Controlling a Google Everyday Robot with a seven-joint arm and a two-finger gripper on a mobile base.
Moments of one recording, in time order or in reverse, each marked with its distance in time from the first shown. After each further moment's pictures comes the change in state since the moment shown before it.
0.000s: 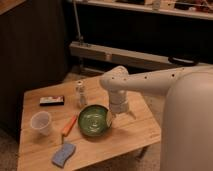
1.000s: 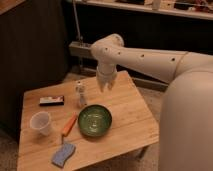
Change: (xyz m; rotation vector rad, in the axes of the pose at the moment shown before) arm -0.117 0.041 -0.165 -0.220 -0.430 -0.146
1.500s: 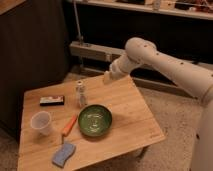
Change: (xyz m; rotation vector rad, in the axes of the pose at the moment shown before) arm -0.002 -0.035 -0.007 -0.418 -0.216 -0.064
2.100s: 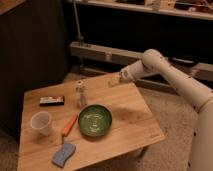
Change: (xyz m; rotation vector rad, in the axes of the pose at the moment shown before) arm -0.011 -0.029 0.037 -0.207 -0.043 -0.056
